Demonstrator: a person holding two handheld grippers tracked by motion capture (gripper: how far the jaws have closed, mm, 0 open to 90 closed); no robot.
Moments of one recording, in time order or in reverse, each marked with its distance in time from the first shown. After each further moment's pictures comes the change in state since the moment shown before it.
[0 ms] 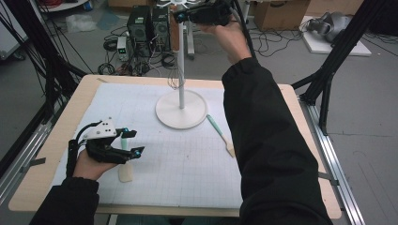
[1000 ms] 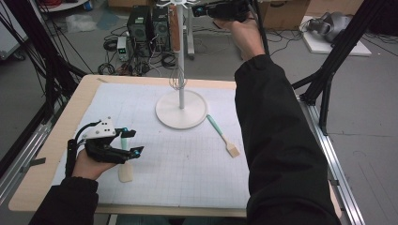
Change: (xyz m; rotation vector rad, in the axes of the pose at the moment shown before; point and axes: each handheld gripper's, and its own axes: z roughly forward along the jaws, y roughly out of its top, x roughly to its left) left arm 0.002 -0.001 -0.001 0.000 -0.001 -0.003; right arm -0.023 -0.009 -0.031 -0.033 -0.090 0.040
